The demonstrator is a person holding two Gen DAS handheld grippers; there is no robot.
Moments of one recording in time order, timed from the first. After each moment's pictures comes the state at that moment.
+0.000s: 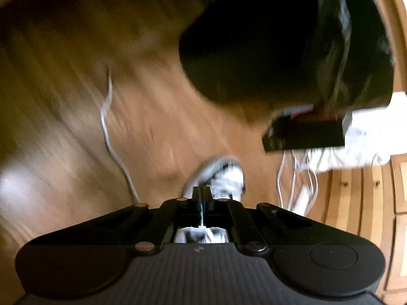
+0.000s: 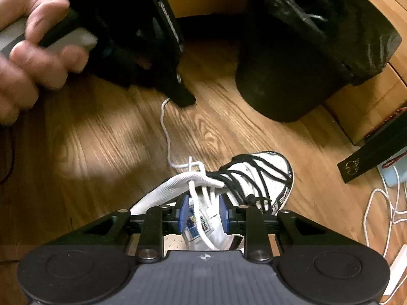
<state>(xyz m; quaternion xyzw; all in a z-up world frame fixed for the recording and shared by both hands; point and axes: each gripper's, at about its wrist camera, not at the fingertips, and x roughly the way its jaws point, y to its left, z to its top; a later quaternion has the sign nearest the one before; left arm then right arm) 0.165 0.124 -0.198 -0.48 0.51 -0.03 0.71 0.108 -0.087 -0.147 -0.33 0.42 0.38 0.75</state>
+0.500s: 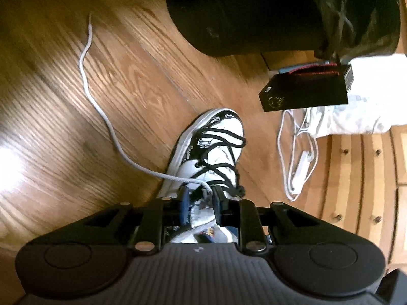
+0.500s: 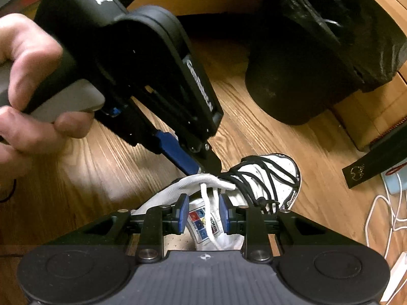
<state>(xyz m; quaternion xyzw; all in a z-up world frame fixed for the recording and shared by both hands) 0.159 0.088 -0.216 -0.45 0.54 -0.07 0.70 0.103 -0.080 -0.150 -0.34 0.42 0.40 0.74</state>
